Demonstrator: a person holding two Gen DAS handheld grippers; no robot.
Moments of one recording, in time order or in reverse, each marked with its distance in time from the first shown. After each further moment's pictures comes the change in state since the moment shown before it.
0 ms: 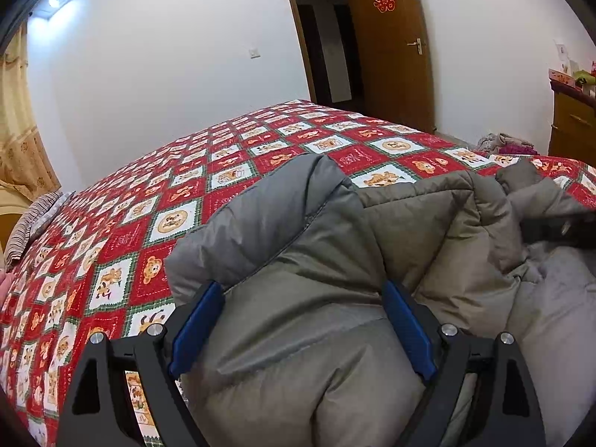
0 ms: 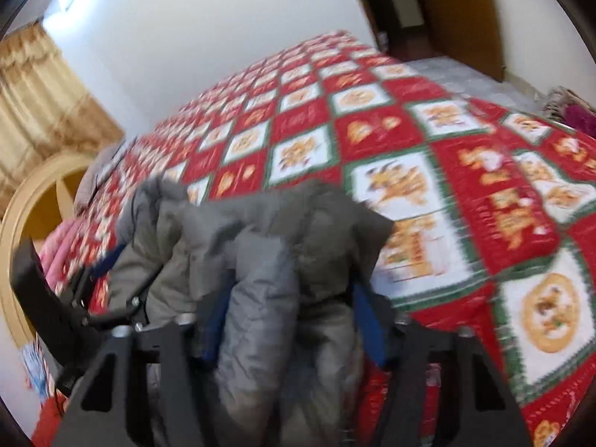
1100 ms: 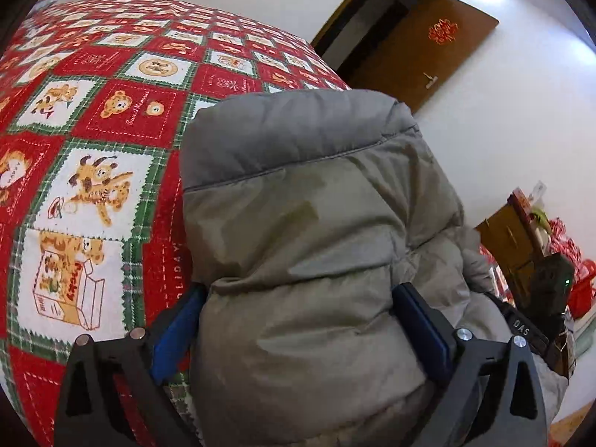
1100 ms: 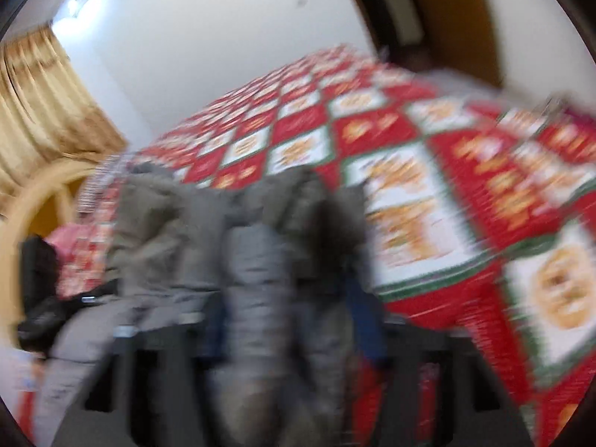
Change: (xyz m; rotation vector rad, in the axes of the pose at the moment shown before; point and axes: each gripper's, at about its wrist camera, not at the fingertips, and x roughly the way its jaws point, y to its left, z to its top) left arm -0.001 0.078 -0.043 -0.546 0.258 -0.478; right arm -0.010 -0.005 -0.037 -0.016 -0.126 -0.095
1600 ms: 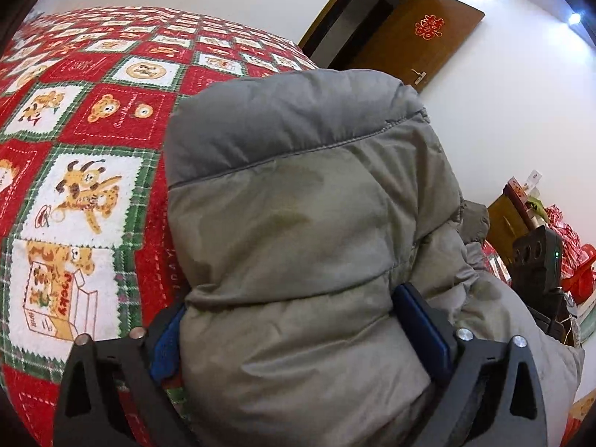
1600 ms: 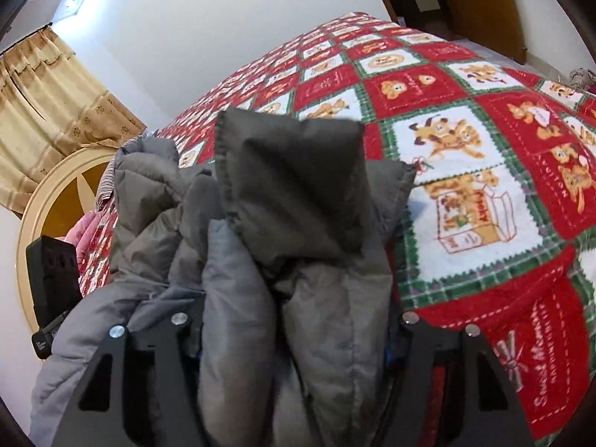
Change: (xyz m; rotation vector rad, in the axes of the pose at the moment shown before) left arm -0.001 0.006 -0.007 0.048 -0.021 -0.034; right arm 0.041 0.008 -0.003 0.047 0.156 0.192
